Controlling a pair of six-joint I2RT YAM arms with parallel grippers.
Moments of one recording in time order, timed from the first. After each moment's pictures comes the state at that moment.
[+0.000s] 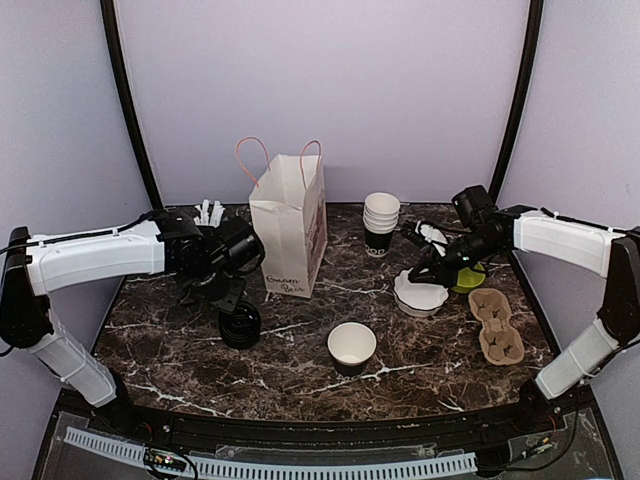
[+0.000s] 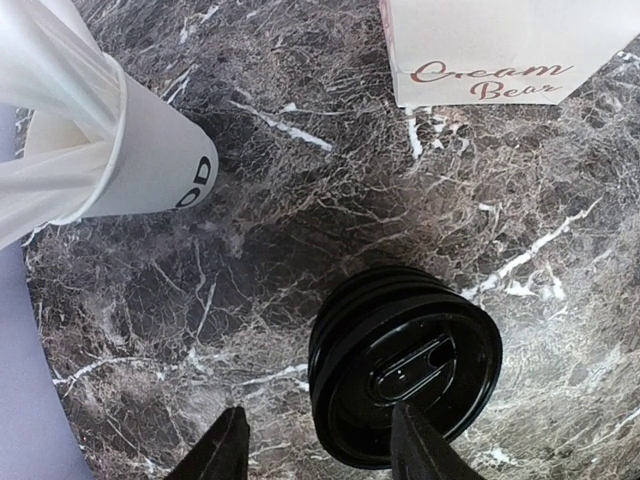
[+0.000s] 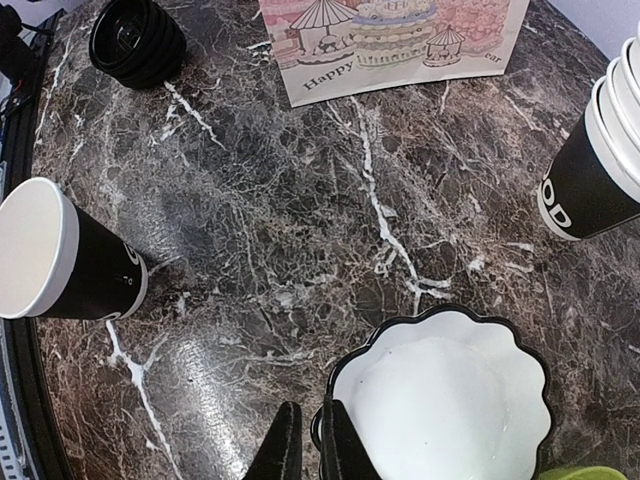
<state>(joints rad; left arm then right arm) -0.87 1.51 1.22 -1.05 -0.43 -0.56 0.38 1.49 1.06 -0.62 -0.60 -0.62</state>
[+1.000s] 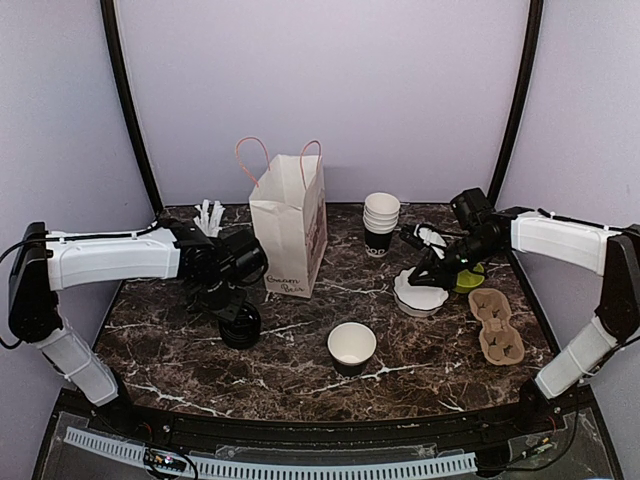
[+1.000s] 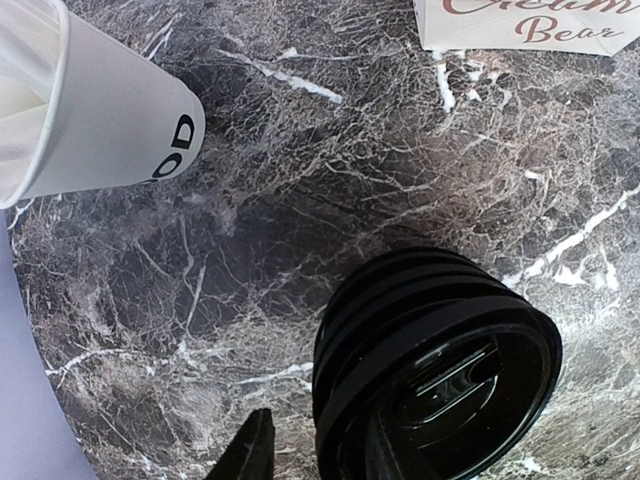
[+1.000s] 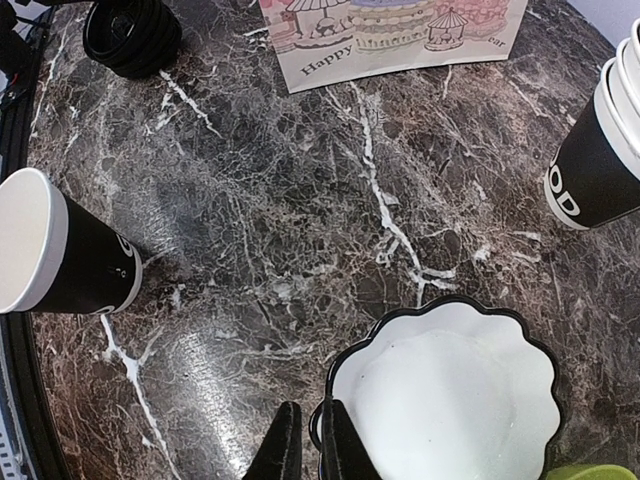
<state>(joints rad) -0.84 1.57 1.16 -1.01 -0.40 -0.55 0.38 1.51 1.06 -0.62 -0.59 -0.62</state>
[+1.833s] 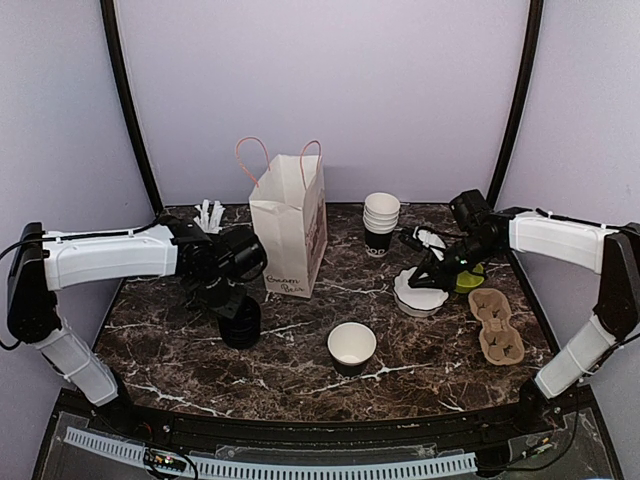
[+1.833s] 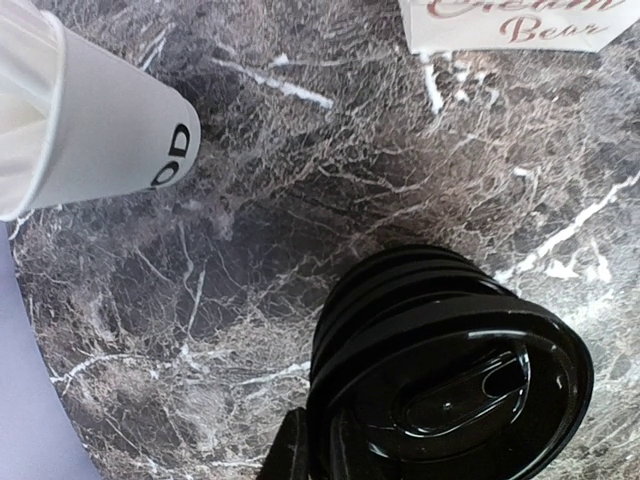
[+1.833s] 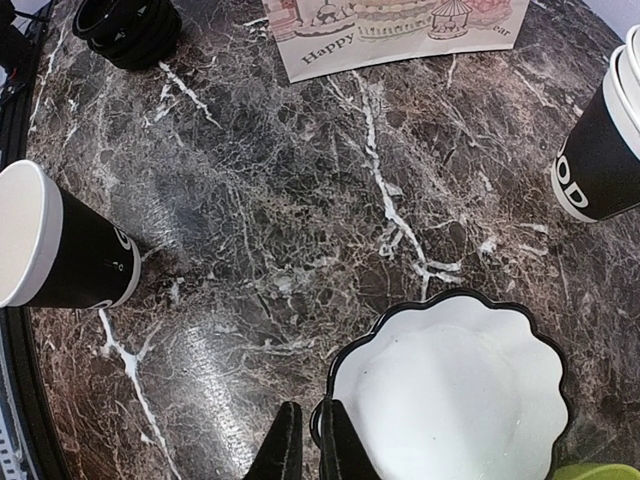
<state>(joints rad) -0.84 1.57 1.16 -1.02 -0.39 -0.52 0.38 1.52 1.06 -0.63 -0.59 -0.63</state>
